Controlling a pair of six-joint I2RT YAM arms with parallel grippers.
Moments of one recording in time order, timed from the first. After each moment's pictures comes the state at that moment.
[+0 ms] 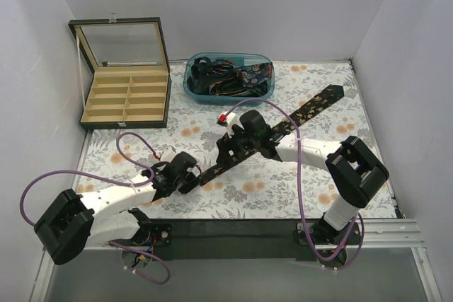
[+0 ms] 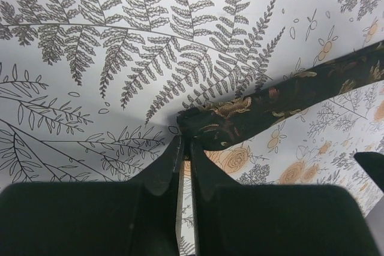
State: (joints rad) left arm -0.79 1.11 0.42 -0.31 -0.23 -1.36; right arm 0.81 1.65 0.93 0.06 -0.43 0.05
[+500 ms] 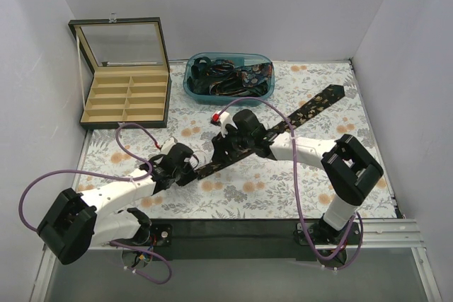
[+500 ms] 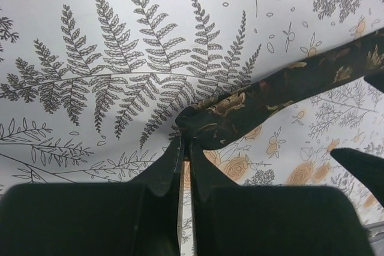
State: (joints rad) left arm -0.70 1.13 0.47 -0.31 -0.19 -1.16; right arm 0.84 1.69 0.99 0.04 -0.42 0.06
